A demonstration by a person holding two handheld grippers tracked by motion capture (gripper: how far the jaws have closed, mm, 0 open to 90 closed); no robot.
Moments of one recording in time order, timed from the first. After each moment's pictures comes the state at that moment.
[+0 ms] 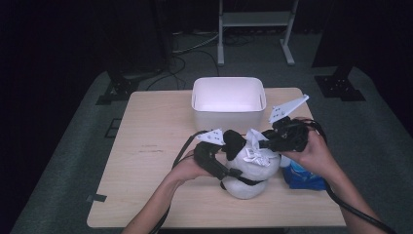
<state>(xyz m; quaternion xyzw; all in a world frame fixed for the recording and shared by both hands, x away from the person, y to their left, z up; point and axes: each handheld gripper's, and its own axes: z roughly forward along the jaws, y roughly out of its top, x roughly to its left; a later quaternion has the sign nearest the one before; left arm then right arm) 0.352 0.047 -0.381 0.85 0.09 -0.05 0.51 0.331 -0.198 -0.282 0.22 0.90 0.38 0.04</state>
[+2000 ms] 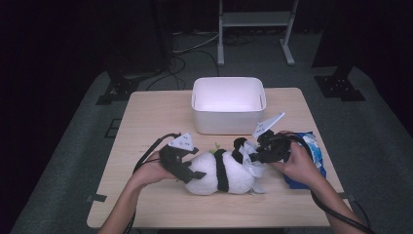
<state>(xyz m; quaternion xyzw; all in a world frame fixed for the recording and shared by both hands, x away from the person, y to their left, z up) 0.337 0.135 -0.372 0.91 0.14 0.04 0.39 0.343 -0.177 -0.343 0.24 0.92 0.31 0.03</state>
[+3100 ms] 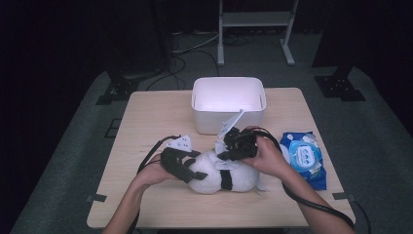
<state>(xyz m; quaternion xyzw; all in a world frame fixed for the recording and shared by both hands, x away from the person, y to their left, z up) 0.346 0.131 -0.392 0.90 0.13 0.00 0.43 0.355 -0.094 -0.338 0.17 0.94 0.29 0.03</state>
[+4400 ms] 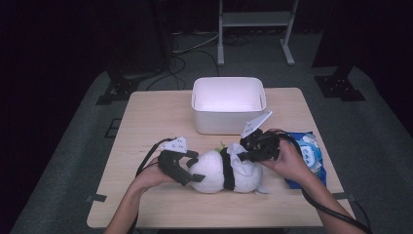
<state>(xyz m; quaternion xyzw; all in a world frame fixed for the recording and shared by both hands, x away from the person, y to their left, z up) 0.346 0.145 -0.405 0.88 0.14 -0.01 0.46 0.348 -0.151 -0.340 0.20 0.93 0.32 0.03</state>
